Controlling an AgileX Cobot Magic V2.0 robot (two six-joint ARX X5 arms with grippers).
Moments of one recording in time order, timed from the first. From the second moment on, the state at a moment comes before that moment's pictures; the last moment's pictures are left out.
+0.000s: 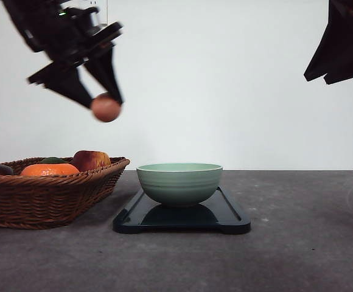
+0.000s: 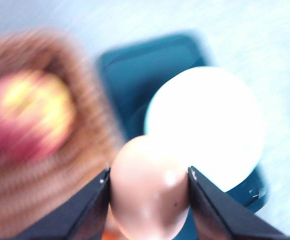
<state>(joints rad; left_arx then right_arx) -0.38 1.63 1.40 -0.58 0.30 -0.07 0.46 0.77 0.58 -0.26 -0.05 0.05</state>
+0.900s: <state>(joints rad) -0.58 1.87 1.40 -0.31 0.15 -0.01 0.46 0.77 0.58 -0.28 -0.05 0.05</state>
